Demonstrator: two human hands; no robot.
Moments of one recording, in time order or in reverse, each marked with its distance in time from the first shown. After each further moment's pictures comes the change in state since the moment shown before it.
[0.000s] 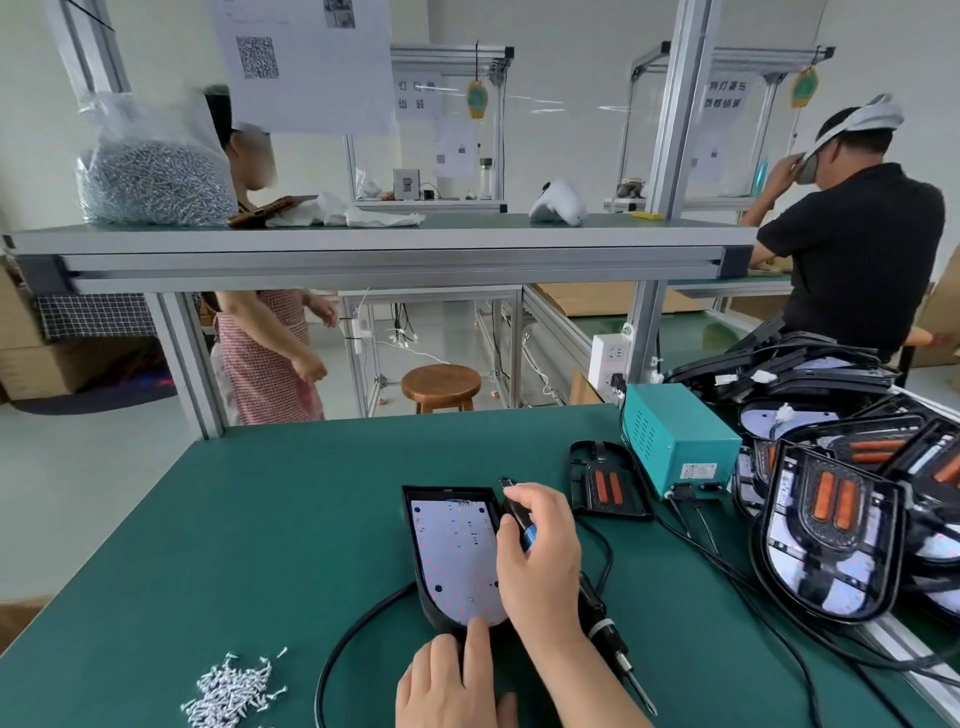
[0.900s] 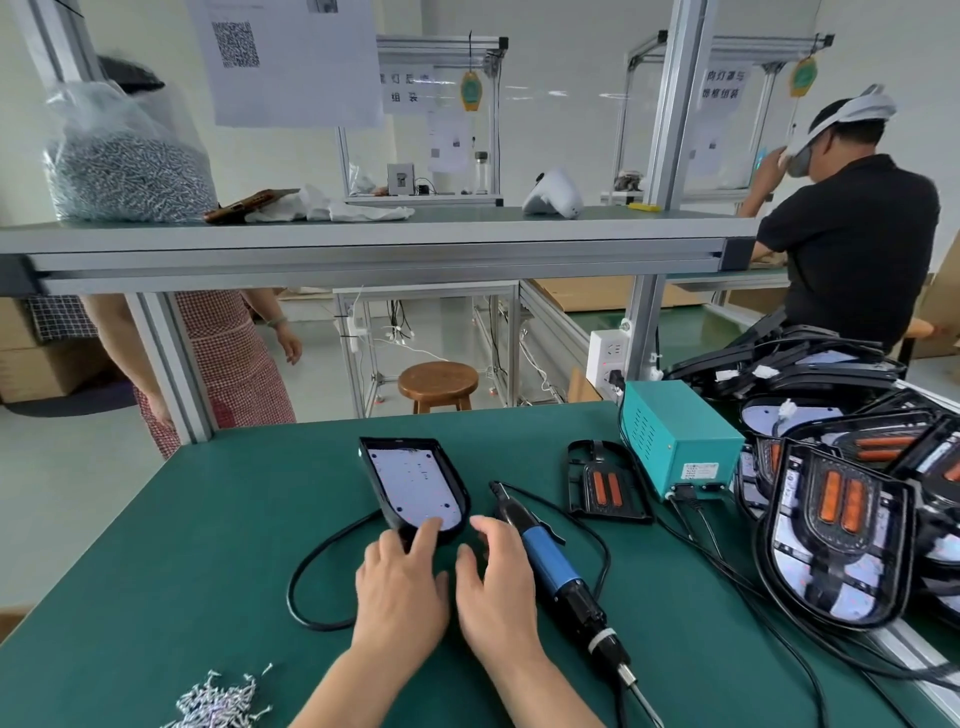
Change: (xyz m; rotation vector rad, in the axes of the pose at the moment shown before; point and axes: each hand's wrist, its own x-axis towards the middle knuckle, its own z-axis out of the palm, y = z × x) left_hand 0.101 -0.054 0.014 0.008 -0.027 -0.117; right_hand -0.016 0.022 0.036 -0.127 -0.285 0.188
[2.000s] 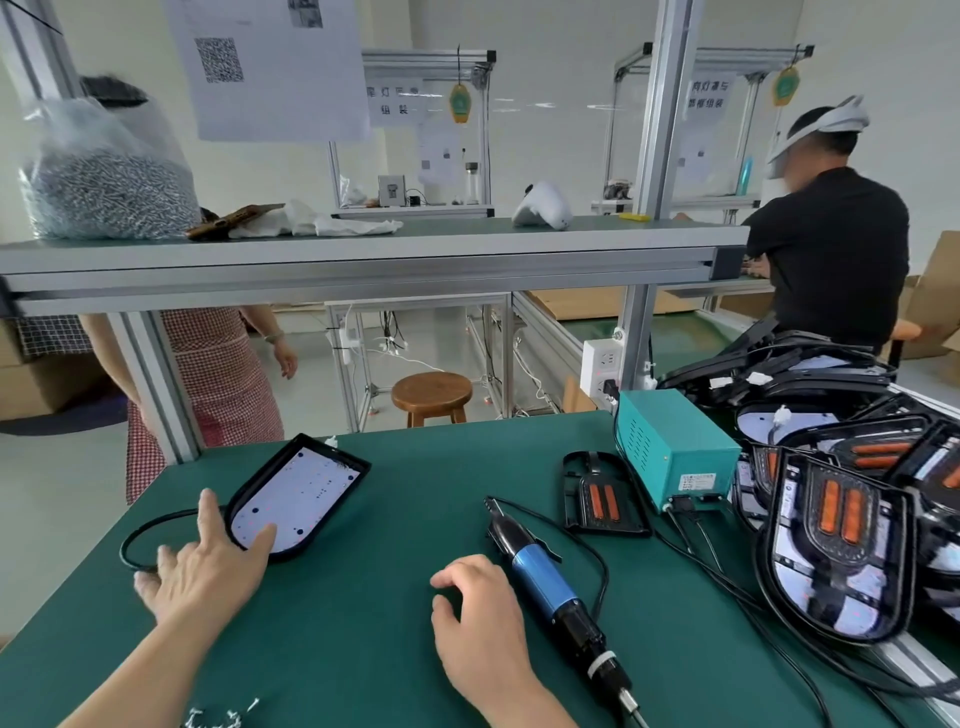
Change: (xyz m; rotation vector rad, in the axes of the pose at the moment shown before) left_hand 0.073 -0.152 -0.054 0.016 0.013 -0.607; right_hand -0.004 0.007 0.005 -0.159 -0.201 -0.094
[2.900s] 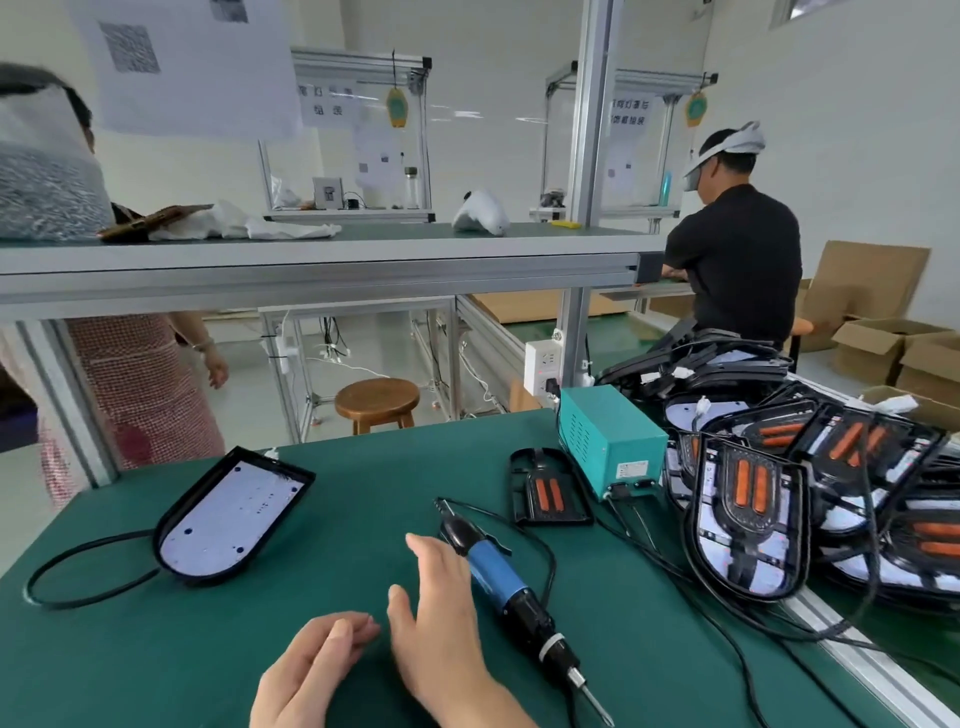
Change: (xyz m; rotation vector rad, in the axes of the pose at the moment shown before) left_hand -0.181 0.037 0.027 -1.250 -0.426 0.344; right_hand -0.008 -0.017 -0.011 0.007 0.073 0.016
